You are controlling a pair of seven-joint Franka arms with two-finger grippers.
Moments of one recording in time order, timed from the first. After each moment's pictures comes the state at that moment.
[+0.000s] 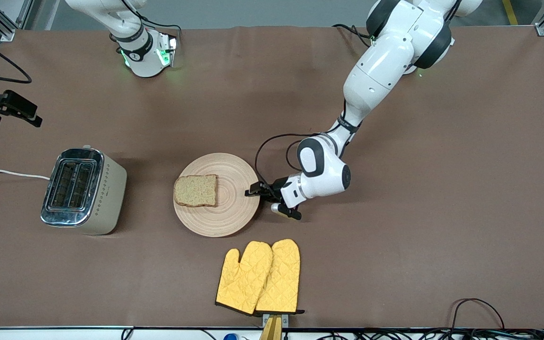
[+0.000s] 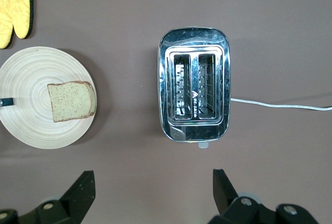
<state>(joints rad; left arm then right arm) -0.56 1.04 -0.19 -1.31 -1.32 2.54 0.58 0.05 -0.05 -0.09 -1.60 0.01 1.56 0.03</state>
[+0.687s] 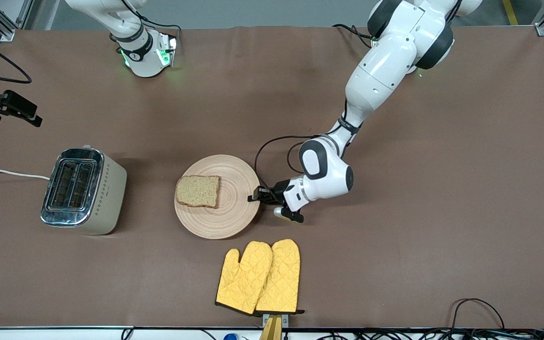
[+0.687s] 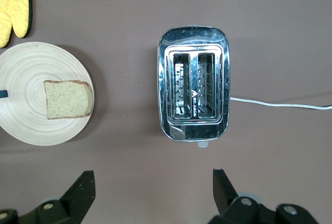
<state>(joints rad) -0.53 1.04 -0.19 -1.29 -1.35 2.54 0.57 0.05 -0.05 -0.09 -1.60 0.01 1.56 0.03</state>
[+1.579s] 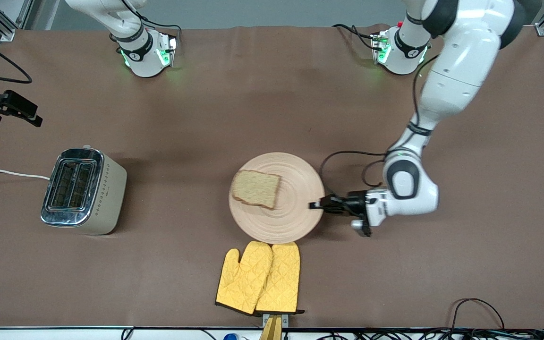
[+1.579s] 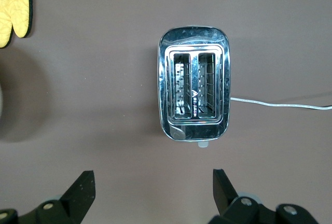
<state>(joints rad) -0.09 0.83 -0.18 -1.60 -1.30 2.06 0.84 0.05 -0.05 -0.09 -1.60 0.01 1.56 0.03</state>
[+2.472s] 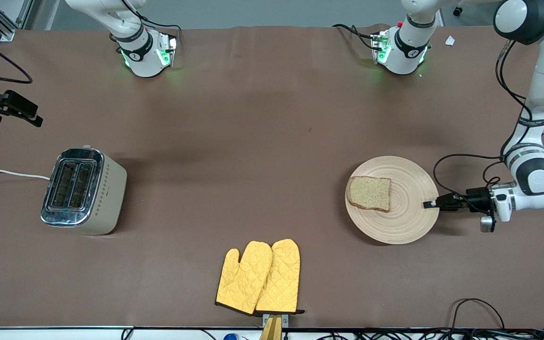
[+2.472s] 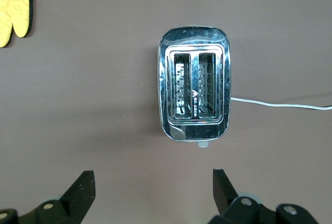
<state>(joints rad) 0.47 0.82 -0.18 -1.61 -0.89 1.85 0.94 0.05 -0.05 -0.09 -1.60 0.01 1.56 0.03</state>
